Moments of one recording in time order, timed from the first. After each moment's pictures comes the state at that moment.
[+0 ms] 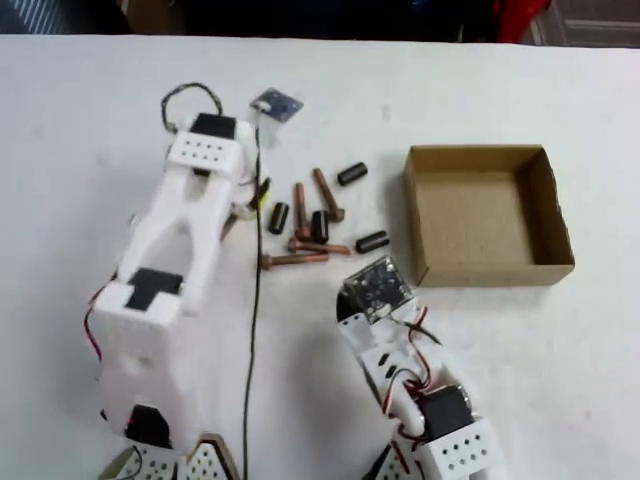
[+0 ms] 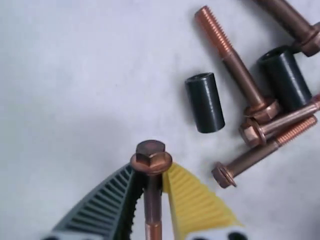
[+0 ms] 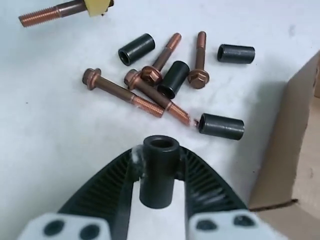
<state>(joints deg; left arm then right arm) 4.7 27.5 -18.0 84.8 -15.0 -27.0 -98.9 96.5 44.9 14.6</state>
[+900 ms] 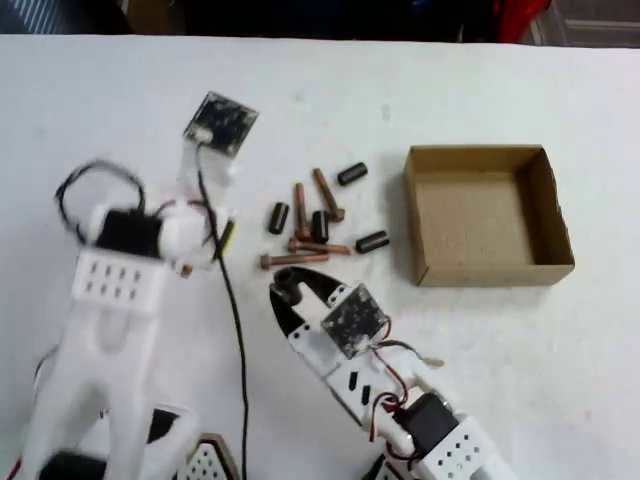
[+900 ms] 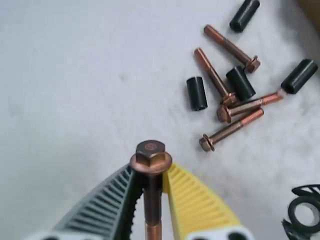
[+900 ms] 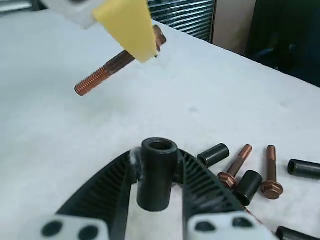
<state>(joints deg) 4.7 -35.8 28.9 71.7 -10.5 -44.2 -98.9 96.5 26.5 4.6</state>
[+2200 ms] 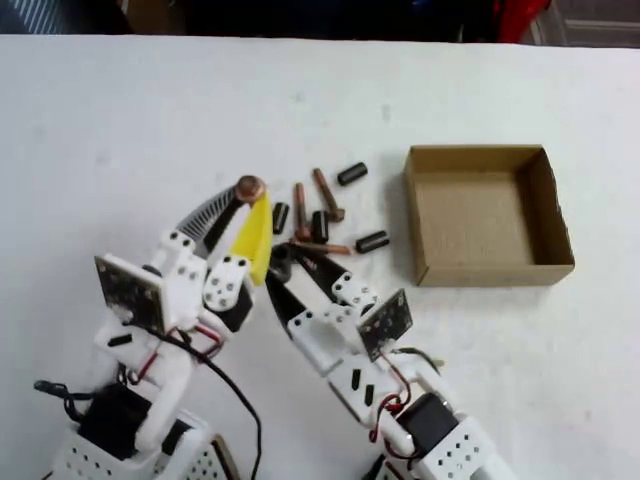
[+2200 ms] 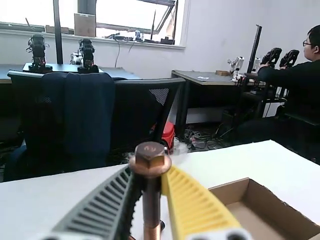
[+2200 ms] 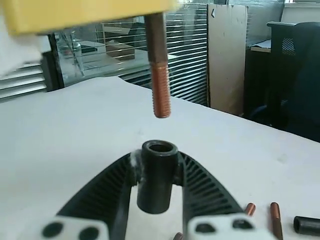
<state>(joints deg) 21.2 -90.2 68.0 29.2 7.1 -44.1 -98.9 96.5 12.6 1.1</state>
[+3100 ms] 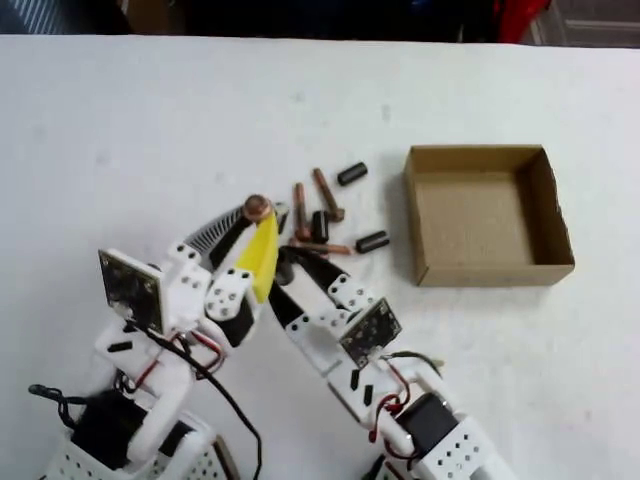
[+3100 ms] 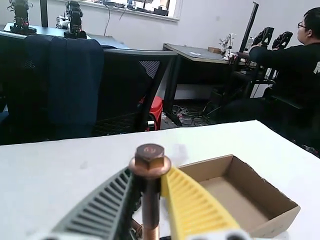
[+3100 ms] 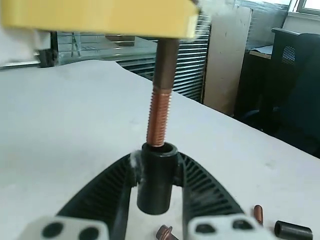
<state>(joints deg) 23.8 -91.0 66.1 38.8 11.6 -44.3 -98.9 96.5 13.8 8.5</state>
